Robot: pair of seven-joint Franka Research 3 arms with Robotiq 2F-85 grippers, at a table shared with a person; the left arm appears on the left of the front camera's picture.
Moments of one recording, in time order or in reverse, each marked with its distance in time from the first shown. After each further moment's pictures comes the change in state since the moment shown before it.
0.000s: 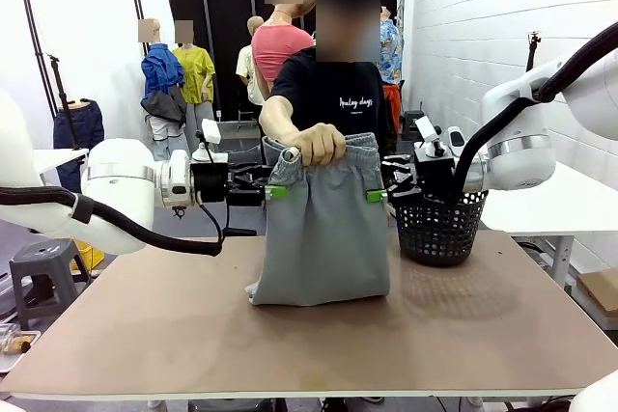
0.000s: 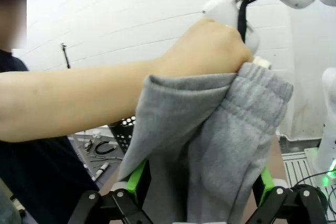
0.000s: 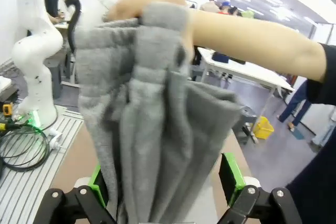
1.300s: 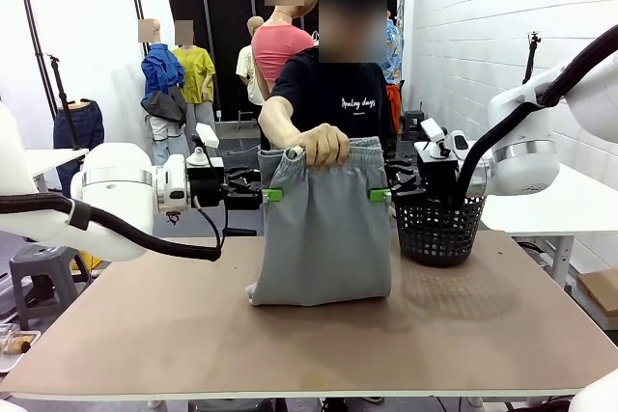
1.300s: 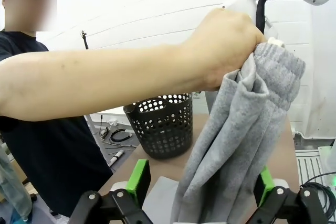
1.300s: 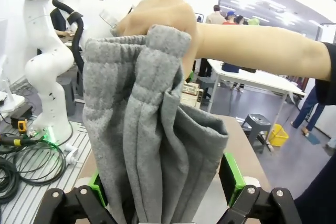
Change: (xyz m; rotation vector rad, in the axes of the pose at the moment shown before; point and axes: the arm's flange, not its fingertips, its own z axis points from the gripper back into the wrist) left arm -0.007 -0.009 0.008 0.096 0.041 0.016; right arm -0.006 0.007 0.002 0.065 -0.071 -0.072
